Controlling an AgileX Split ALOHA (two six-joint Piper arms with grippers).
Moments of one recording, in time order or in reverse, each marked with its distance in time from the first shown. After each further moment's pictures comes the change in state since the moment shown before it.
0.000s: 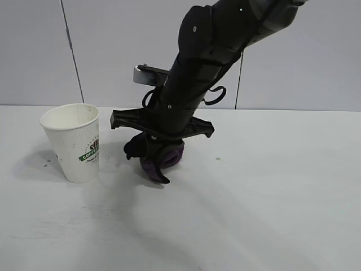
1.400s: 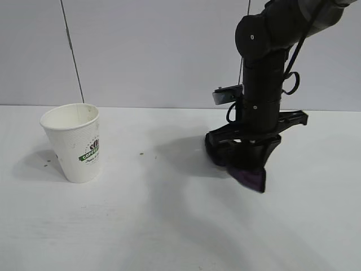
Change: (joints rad) left arm 0.000 0.000 0.000 0.000 0.000 0.000; right arm -0.215 0.015 -0.010 -0.219 0.339 0.054
